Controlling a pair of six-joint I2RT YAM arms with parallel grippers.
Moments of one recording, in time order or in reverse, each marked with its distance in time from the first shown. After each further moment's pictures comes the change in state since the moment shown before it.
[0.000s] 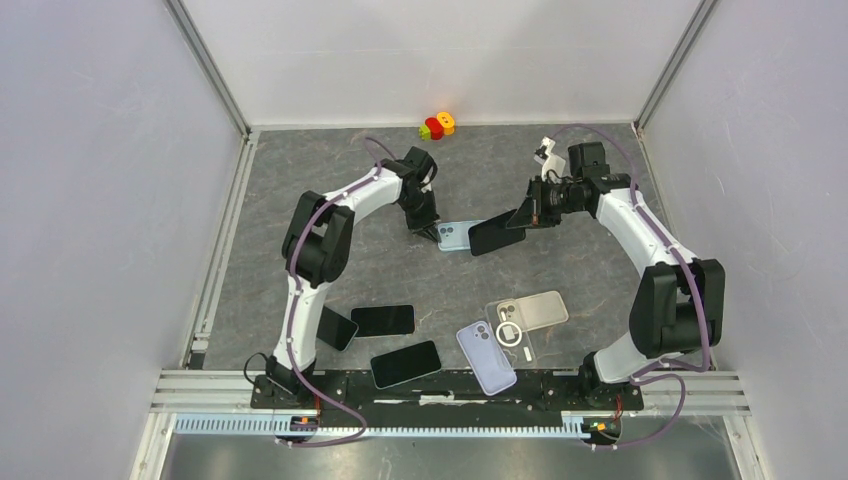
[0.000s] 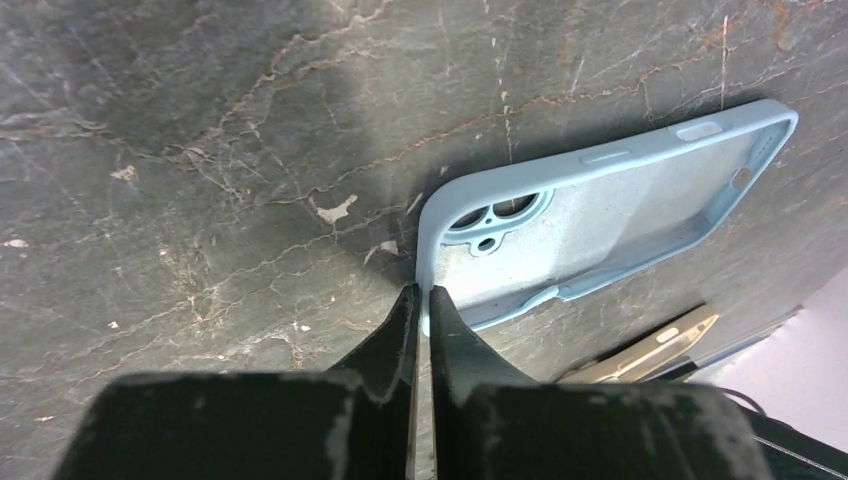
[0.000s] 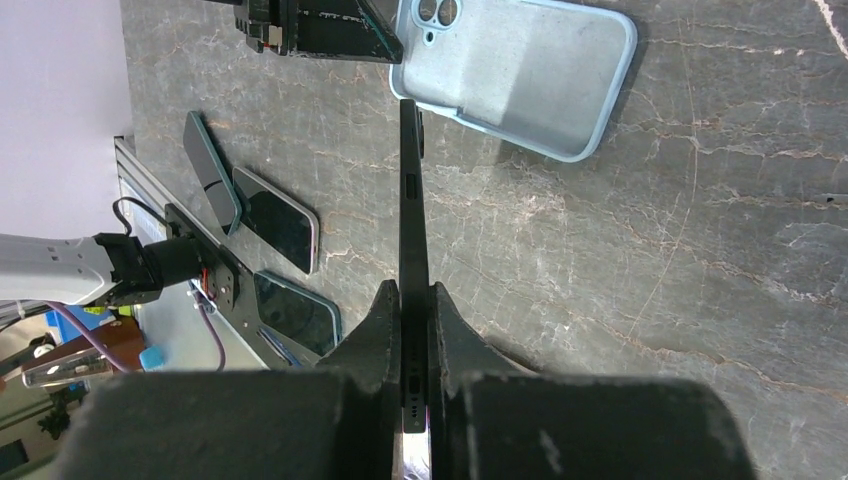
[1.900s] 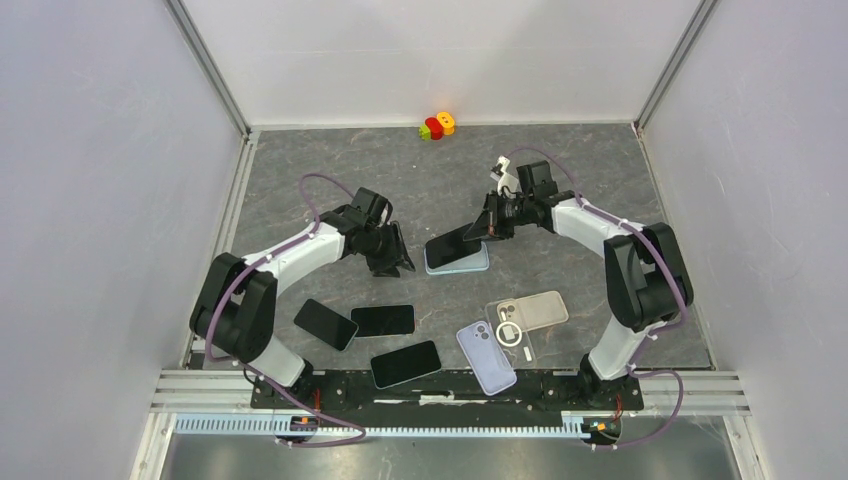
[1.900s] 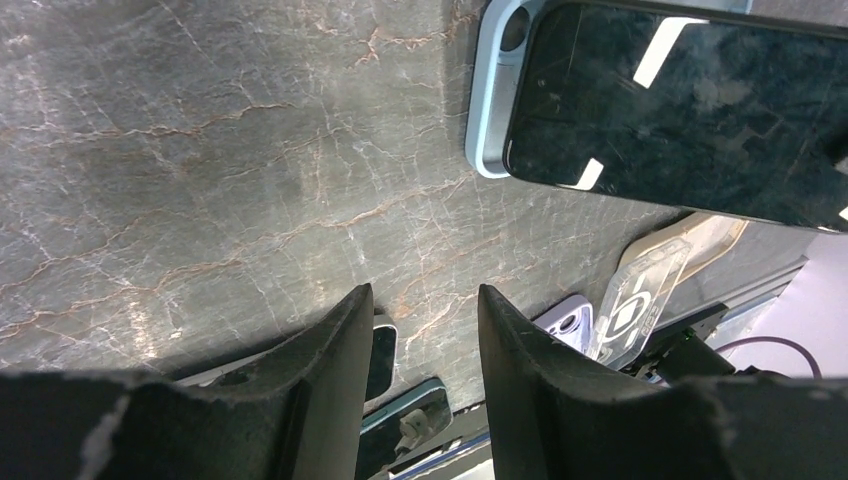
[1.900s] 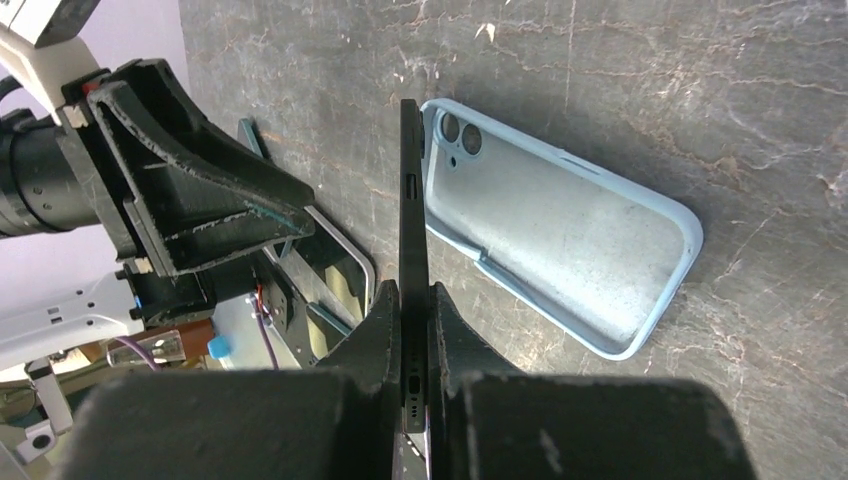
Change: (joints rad) left arm 0.014 -0.689 -0.780 0.269 -0.056 -0.057; right arm 0.211 0.181 -0.110 0.396 -0.041 0.283
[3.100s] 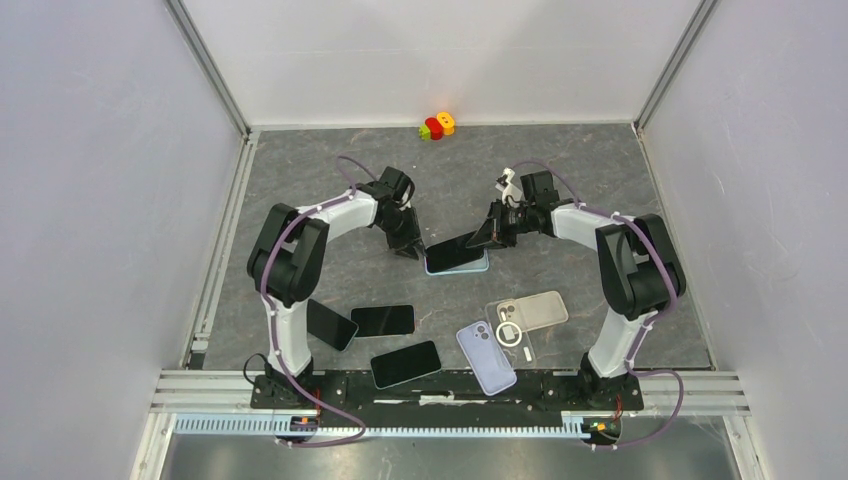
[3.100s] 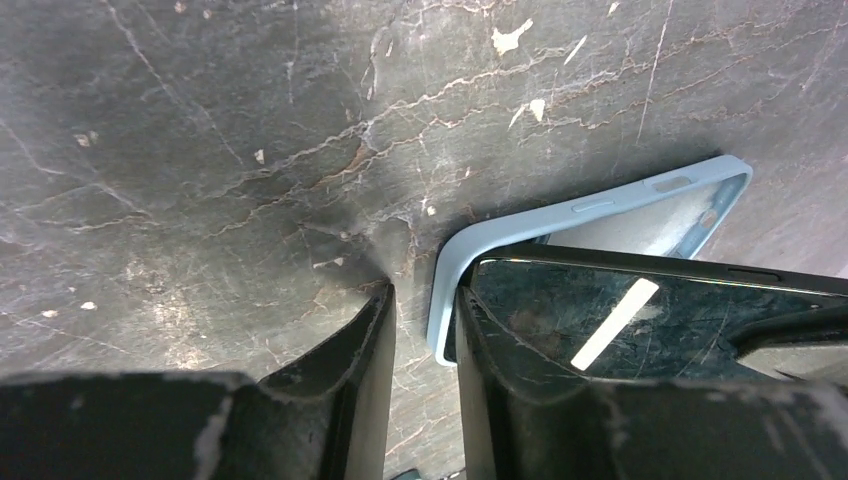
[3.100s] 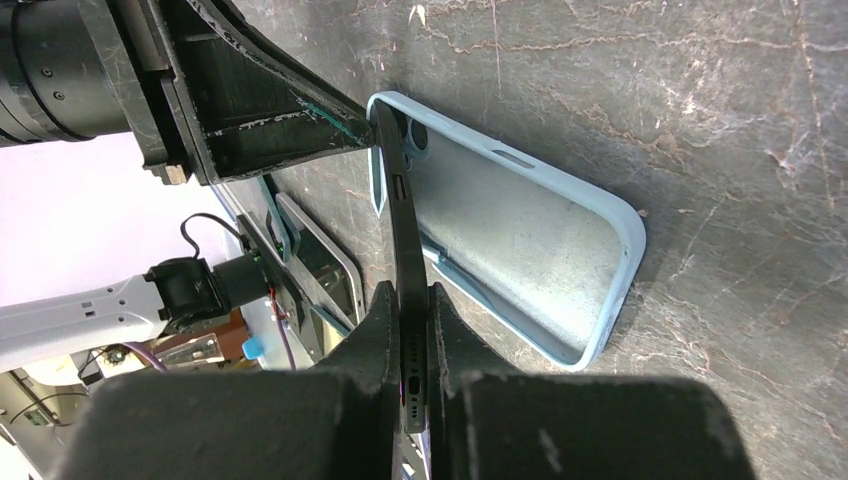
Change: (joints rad) left arm 0.007 0.425 0.352 -0.047 0.041 0.050; right arm -0.031 0.083 -0.063 0.084 -0.027 0.053
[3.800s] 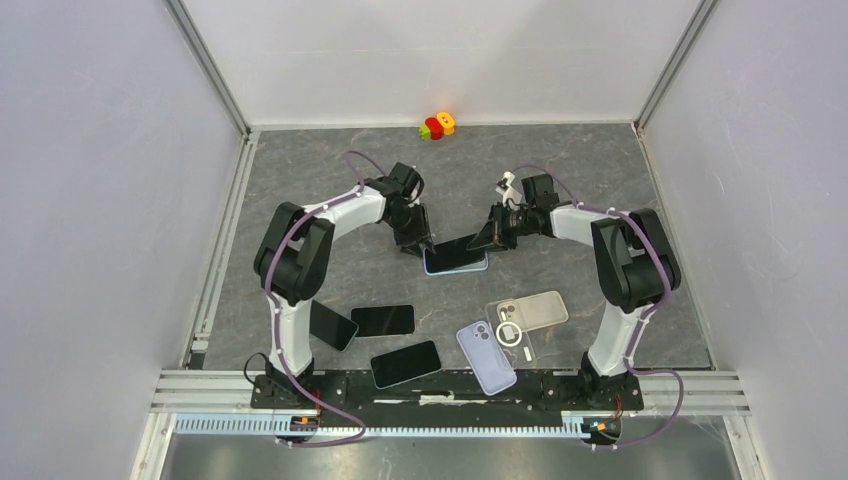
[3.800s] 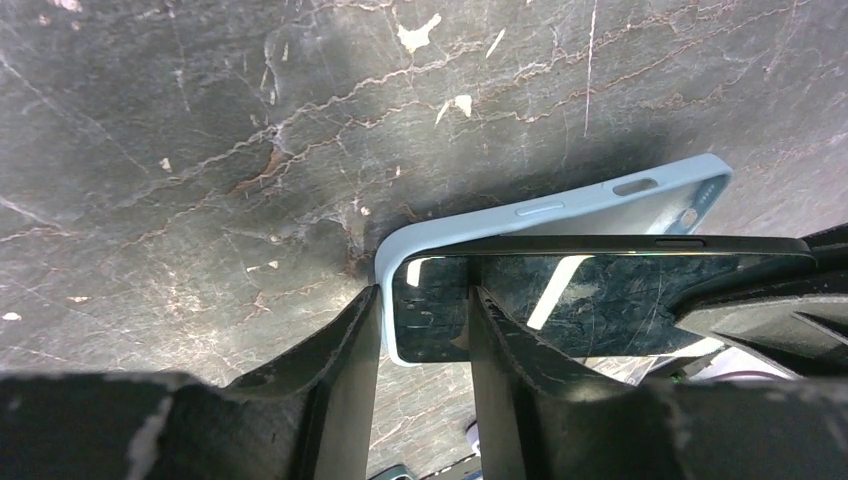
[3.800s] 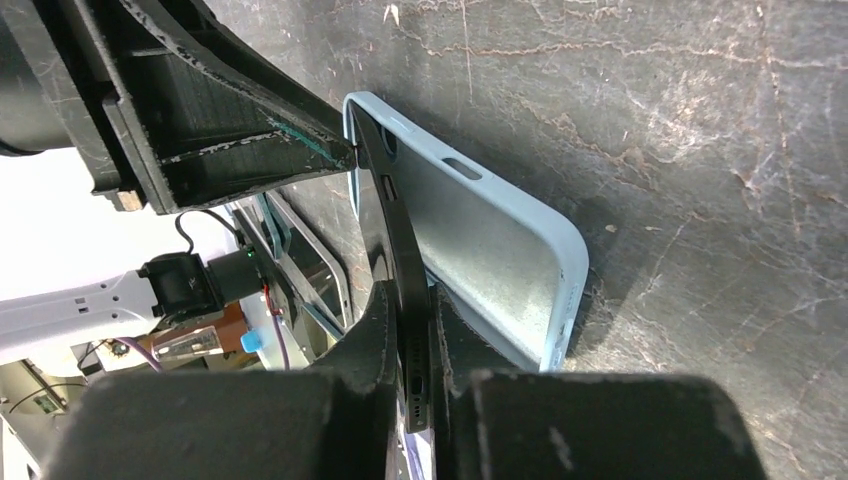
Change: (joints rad) left arm -0.029 0.033 0.080 -0.045 0.013 0.004; right arm -0.013 0.052 -0.006 0.023 -0.033 -0.027
